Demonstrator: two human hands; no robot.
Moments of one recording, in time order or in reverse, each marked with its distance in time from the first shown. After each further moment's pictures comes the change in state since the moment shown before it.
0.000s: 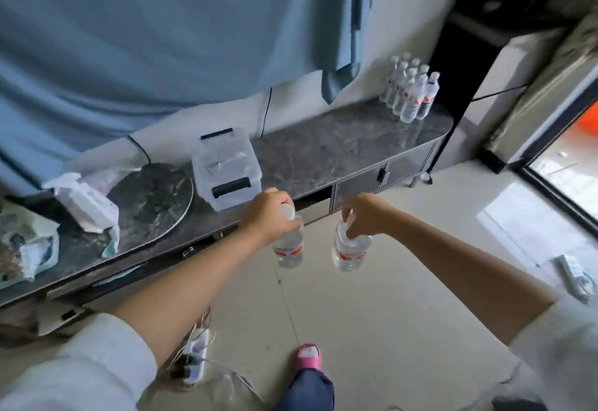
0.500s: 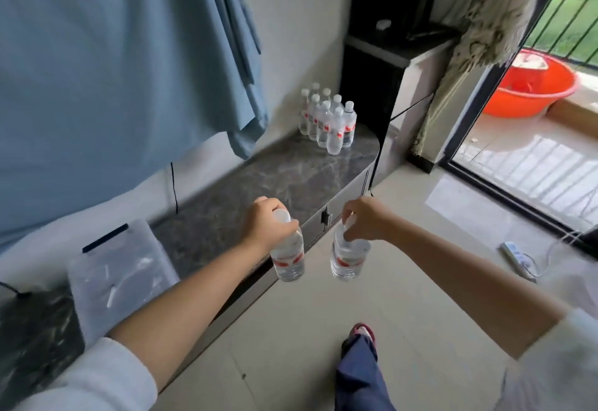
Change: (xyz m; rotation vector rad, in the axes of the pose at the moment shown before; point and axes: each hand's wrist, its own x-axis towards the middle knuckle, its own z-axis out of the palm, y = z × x) left_hand 0.269 0.125 0.069 -0.094 -0.041 0.164; right_hand 0.141 0.154 -0.145 0.162 0.192 0.254
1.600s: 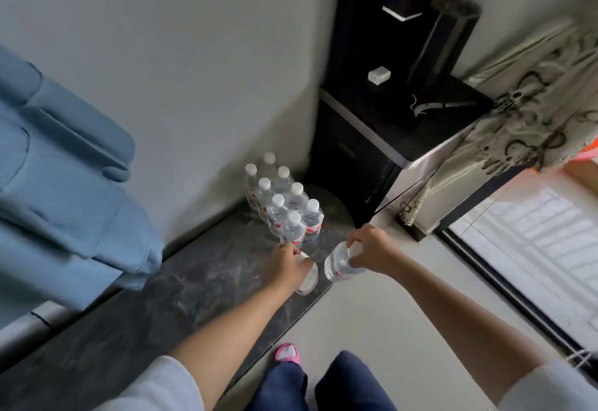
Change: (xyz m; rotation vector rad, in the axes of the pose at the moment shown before) left_hand 0.452 0.128 0.226 -0.079 -0.311 -0.380; right_hand 0.434 0.225 -0.204 0.030 -0.060 0.108
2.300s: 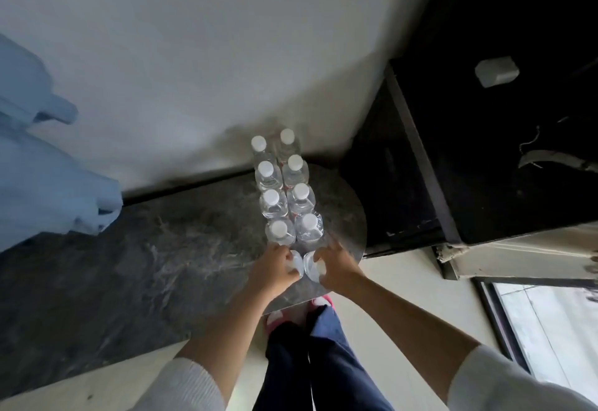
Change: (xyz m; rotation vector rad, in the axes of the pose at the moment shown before) left_hand 0.127 0.022 0.077 0.107 -0.031 -0.259; right_hand 0.179 0.052 0.029 -0.198 -0.456 -0.292
